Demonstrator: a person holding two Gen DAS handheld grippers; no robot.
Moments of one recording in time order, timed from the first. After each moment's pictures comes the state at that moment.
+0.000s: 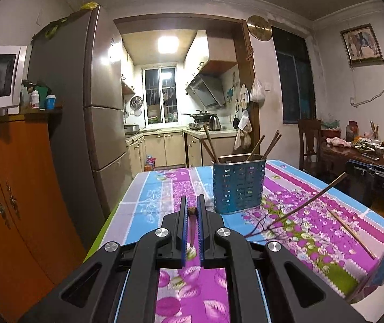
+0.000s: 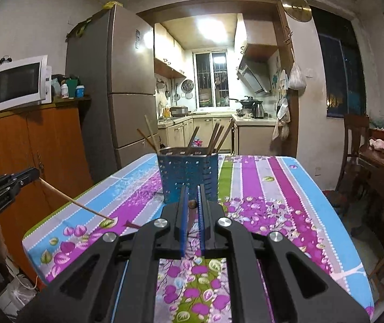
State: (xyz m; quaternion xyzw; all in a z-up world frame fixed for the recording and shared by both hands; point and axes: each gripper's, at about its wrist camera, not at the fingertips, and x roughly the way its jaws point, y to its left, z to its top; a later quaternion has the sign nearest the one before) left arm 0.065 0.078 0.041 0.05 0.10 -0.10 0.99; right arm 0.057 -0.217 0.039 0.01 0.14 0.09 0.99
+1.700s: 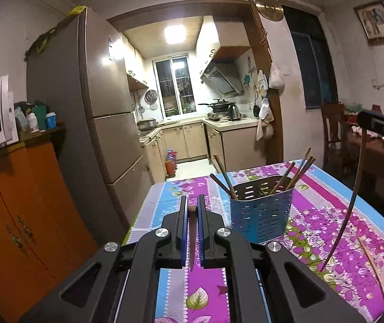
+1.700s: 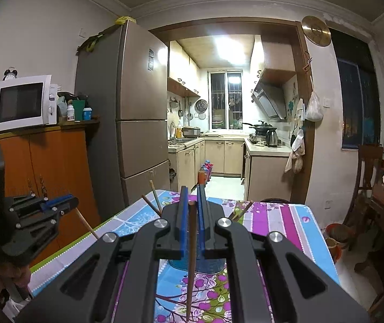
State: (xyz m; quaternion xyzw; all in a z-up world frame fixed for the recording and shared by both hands) left arm 0.167 0.024 0.109 0.10 0.14 -0.03 0.98; right arm 0.129 -0.205 0.139 -0.01 0.09 0.13 0.99
